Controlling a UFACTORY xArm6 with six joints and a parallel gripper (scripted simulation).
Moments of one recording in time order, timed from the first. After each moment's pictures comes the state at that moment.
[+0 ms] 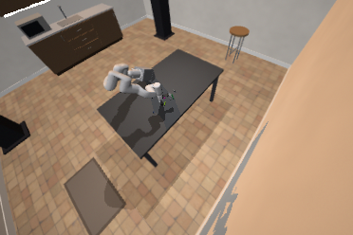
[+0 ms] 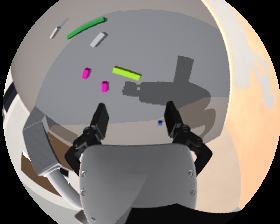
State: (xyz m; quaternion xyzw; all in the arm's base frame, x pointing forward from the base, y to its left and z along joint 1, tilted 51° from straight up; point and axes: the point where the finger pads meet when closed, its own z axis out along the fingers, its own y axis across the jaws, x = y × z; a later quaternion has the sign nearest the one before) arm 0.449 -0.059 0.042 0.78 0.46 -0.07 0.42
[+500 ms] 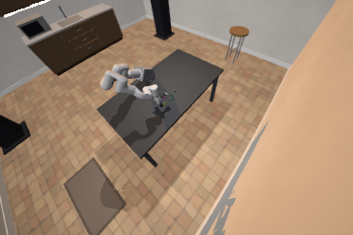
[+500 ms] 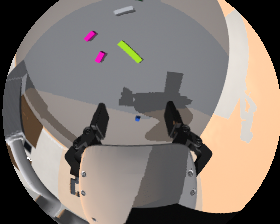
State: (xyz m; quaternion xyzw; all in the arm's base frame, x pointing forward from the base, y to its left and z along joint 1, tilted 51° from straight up) arm 0.447 -0.083 0.070 0.66 0.62 -0.16 0.39
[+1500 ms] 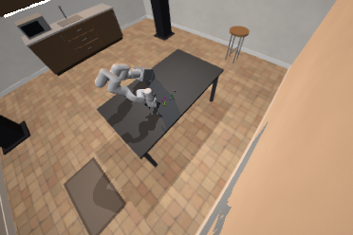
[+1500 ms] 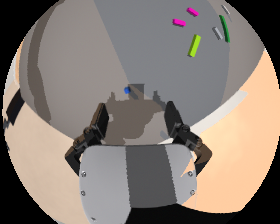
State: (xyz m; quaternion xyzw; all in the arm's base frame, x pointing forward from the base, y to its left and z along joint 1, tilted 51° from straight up) arm 0.434 -0.131 0.126 0.32 0.84 -0.33 0.28
